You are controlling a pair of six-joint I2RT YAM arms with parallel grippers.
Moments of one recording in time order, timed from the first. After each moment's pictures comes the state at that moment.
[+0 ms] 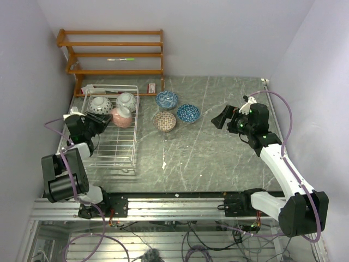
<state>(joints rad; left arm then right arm) 0.30 1.46 0.52 0.59 0.51 -1.02 0.14 1.08 0.79 -0.21 -0.30 0.43</state>
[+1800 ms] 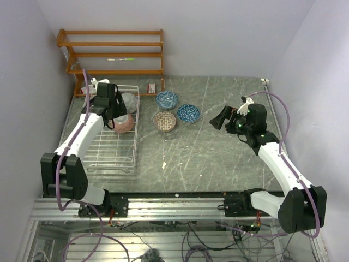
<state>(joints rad) -0.15 1.43 1.15 -0.49 -0.22 -0.40 0.14 1.12 0.78 -0.18 -0.33 0.45</state>
